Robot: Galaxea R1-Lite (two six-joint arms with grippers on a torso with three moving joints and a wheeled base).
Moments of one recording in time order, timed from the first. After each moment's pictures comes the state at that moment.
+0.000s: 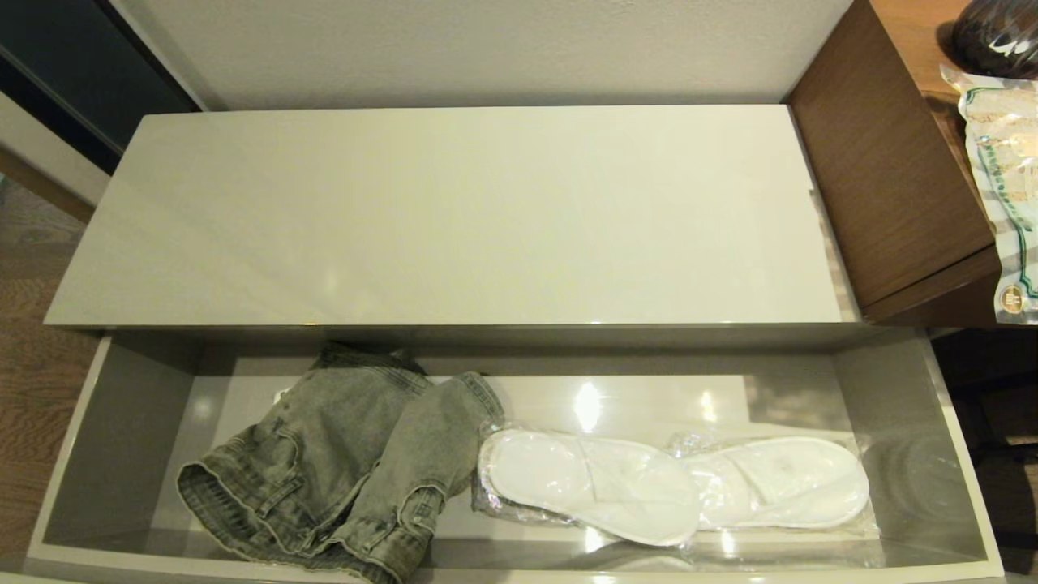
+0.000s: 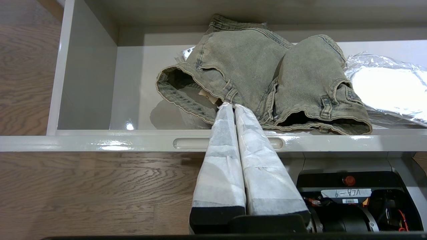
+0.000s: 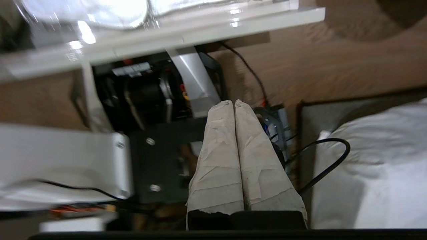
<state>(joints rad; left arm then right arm) -0.01 0.00 0.00 0.01 0.00 0.01 -0.01 0.48 -1.16 1.38 0.00 0.14</state>
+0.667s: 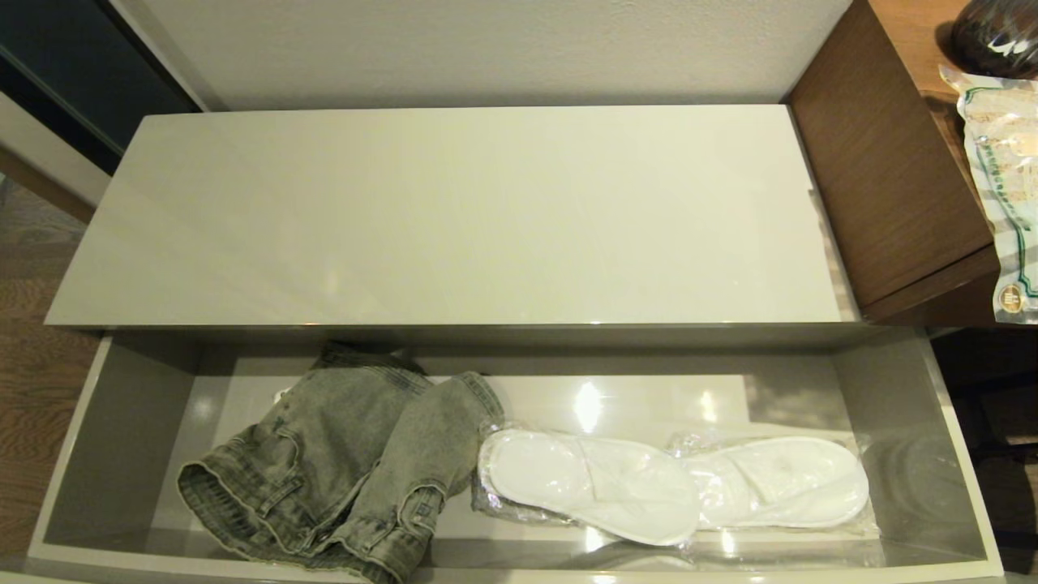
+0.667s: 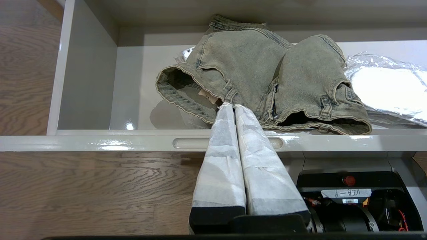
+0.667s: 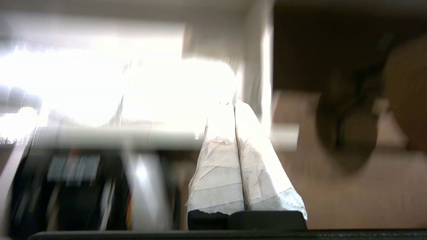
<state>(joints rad) -0.01 0.00 0.00 0.01 0.00 0.01 -0.01 0.03 -0.41 0.45 -0.09 -0.12</state>
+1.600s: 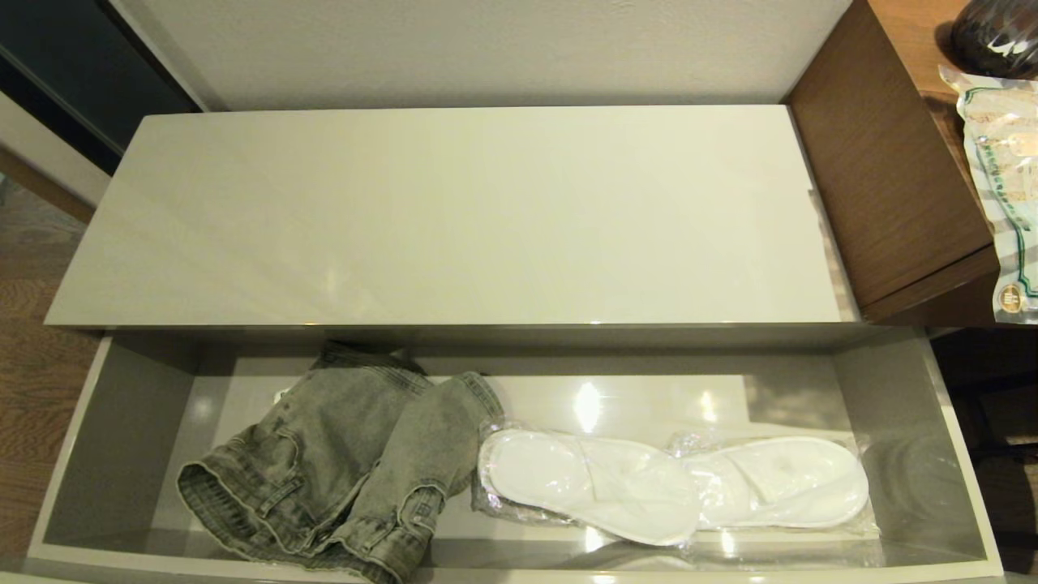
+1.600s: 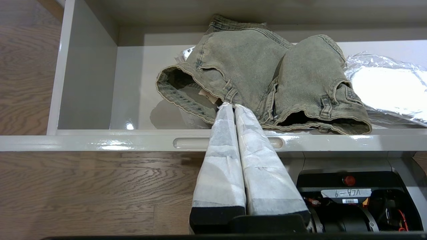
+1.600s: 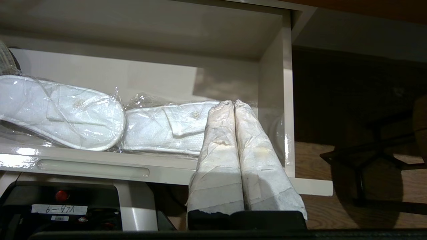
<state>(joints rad) -0.01 0.00 0.00 0.01 0.00 0.01 -0.01 0.00 -0.01 -0.05 0.00 -0.16</state>
